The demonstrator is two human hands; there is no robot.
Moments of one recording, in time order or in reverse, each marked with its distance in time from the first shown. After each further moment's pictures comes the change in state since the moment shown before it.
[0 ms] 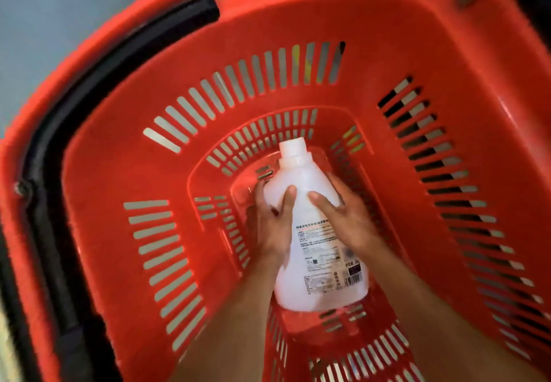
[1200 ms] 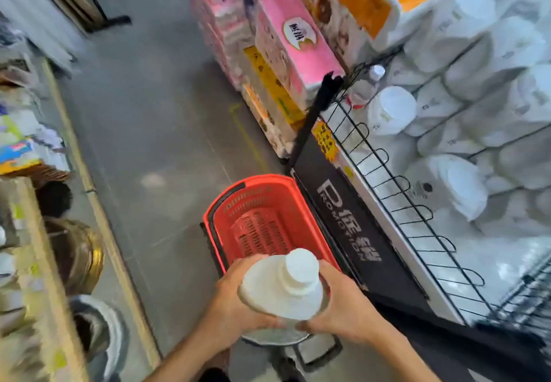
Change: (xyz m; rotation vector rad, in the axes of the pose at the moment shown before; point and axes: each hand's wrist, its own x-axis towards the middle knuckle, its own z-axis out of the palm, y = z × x) left_hand -0.566 0.292 -0.345 -0.067 -0.401 0.522; right_hand -0.535 -0.513 -0.175 -0.461 -0.250 -0.058
